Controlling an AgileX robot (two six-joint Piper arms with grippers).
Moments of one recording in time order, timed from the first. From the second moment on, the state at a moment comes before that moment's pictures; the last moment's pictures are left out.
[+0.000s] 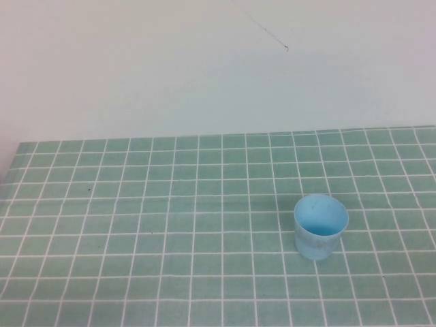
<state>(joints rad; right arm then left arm) 0.37 0.34 -0.43 0.00 0.69 -0.12 -0.09 0.06 0.00 -0.09 0.16 -0.20</state>
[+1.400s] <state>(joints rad) 0.37 0.35 -0.43 0.00 0.69 -0.12 -0.09 -0.01 0.00 0.02 0.32 -0.16</state>
